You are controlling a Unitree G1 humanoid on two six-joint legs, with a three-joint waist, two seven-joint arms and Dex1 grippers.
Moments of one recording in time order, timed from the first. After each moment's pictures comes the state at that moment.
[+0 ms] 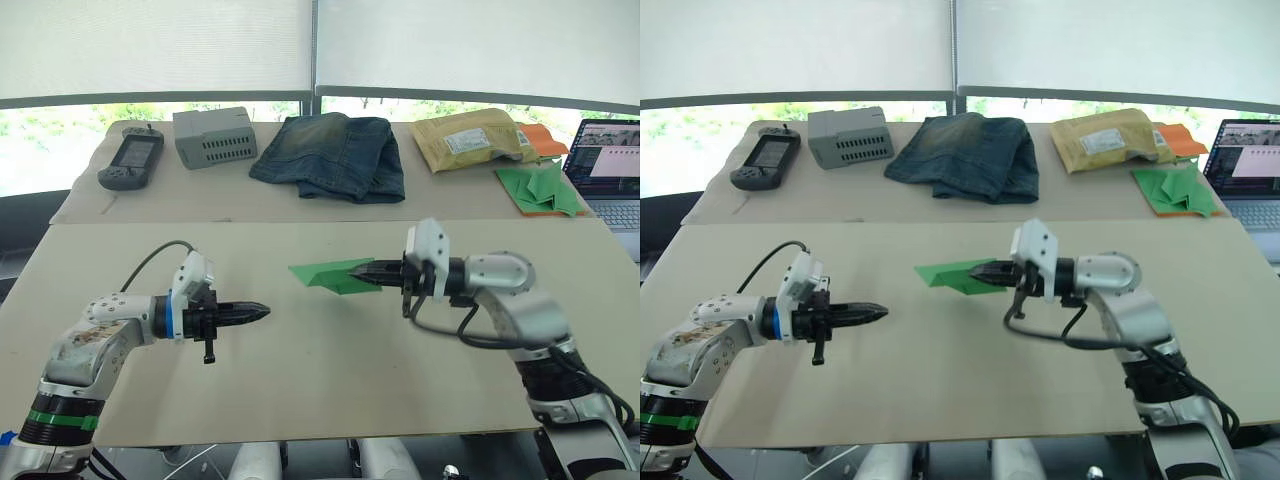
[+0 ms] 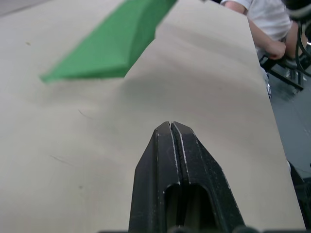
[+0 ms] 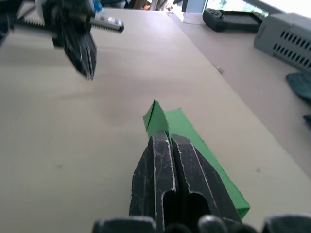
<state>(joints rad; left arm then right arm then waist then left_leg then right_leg) -0.21 0.75 0.07 -0.14 -0.60 0.54 -1.22 -0.43 -0.56 0.19 -0.06 0.17 -0.02 1.06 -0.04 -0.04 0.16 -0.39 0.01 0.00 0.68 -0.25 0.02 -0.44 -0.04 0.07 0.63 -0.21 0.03</state>
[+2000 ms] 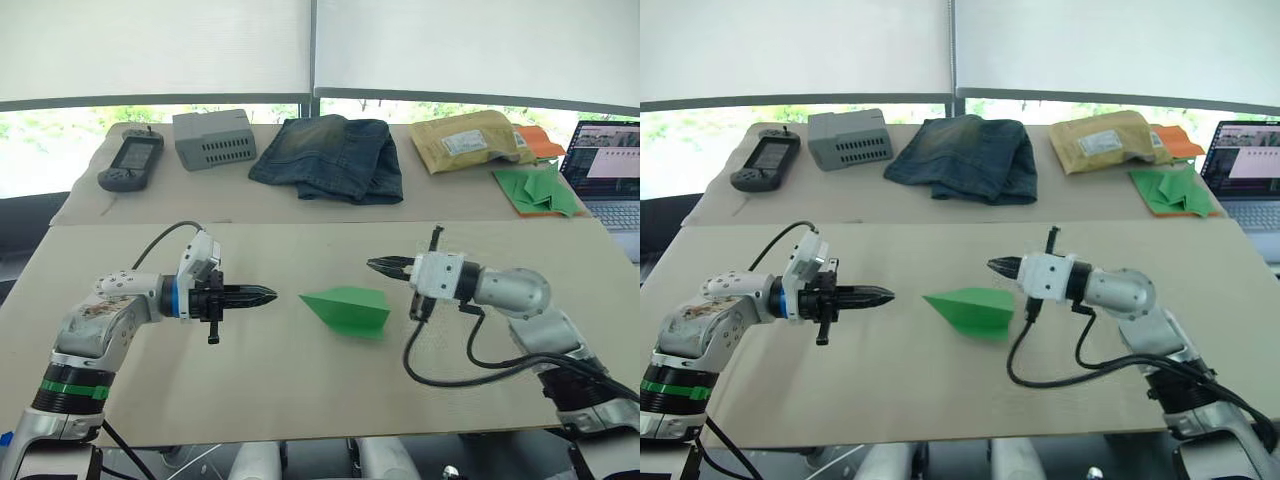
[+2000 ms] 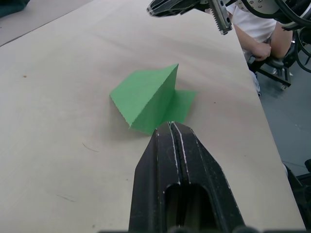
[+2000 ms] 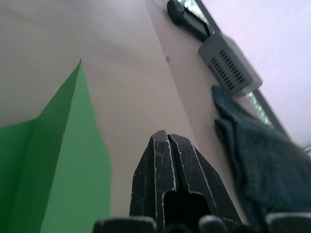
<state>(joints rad) -0.35 0.76 0.00 -0.06 -0.58 0.54 -1.28 -0.43 -0.69 0.26 -0.02 0.11 -0.14 0.83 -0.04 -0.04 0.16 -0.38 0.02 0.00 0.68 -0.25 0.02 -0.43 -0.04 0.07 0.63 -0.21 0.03</state>
